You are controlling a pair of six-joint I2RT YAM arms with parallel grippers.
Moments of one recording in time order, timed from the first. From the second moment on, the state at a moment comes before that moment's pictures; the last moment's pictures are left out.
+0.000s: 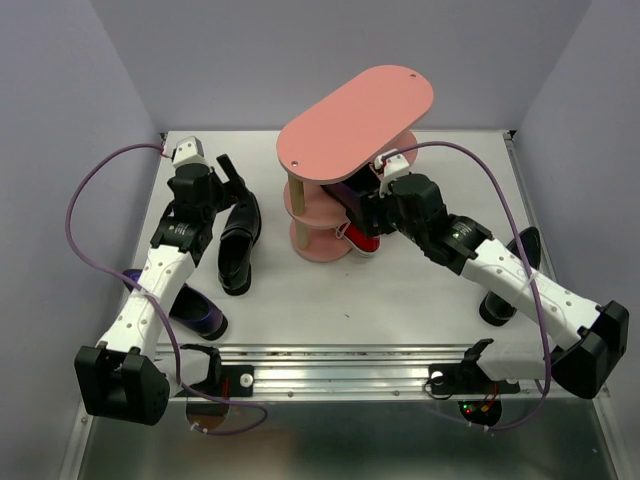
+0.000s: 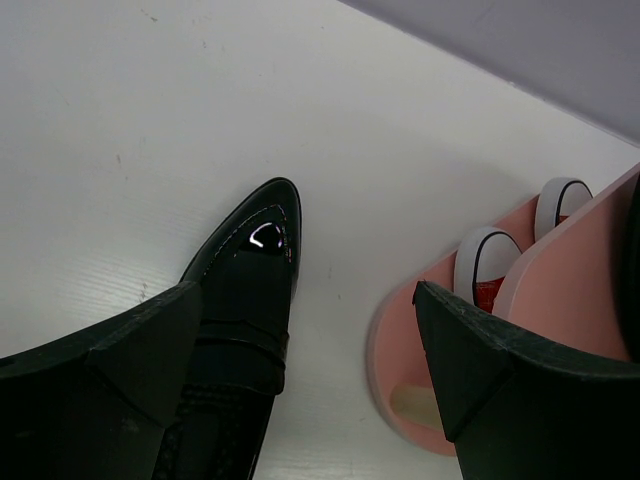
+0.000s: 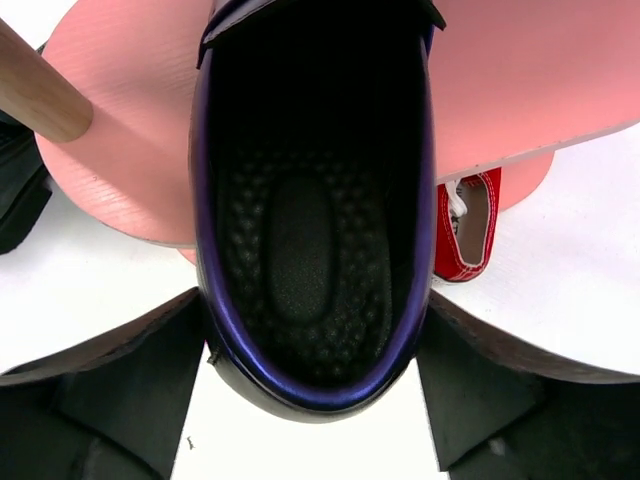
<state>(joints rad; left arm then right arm) -0.18 1.13 0.99 -0.24 -0.20 -0.46 0.74 1.25 1.17 -0.37 0.23 0.12</state>
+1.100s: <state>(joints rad) -0.18 1.13 0.99 -0.25 -0.21 -0.46 0.72 1.38 1.30 -0.36 0.12 -0.14</state>
